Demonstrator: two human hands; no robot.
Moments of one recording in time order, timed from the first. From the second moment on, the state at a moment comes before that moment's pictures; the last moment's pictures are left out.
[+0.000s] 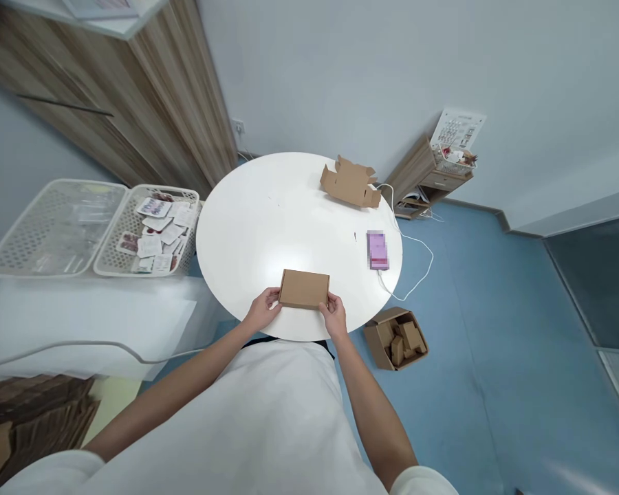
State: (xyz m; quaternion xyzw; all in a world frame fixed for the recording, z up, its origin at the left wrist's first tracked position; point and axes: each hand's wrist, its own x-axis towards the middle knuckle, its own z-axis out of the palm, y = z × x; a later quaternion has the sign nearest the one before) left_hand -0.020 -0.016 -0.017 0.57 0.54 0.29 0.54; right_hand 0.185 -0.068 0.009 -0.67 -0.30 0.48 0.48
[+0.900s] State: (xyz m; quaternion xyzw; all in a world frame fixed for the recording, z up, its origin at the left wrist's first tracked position) left_hand 0.002 -0.020 -0.017 0.50 0.62 0.23 0.55; right_hand 0.198 -0.073 0.001 -0.71 -0.21 0.55 0.40
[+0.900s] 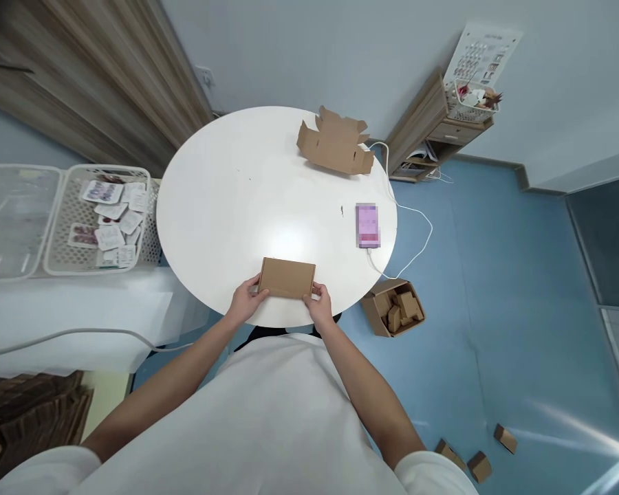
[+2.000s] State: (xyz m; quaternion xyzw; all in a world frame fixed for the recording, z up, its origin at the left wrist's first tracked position) left_hand 0.475 -0.144 -0.014 0.85 0.18 -0.08 0.49; right_hand 0.514 -0.342 -0.028 -0.82 0.08 0.12 0.56
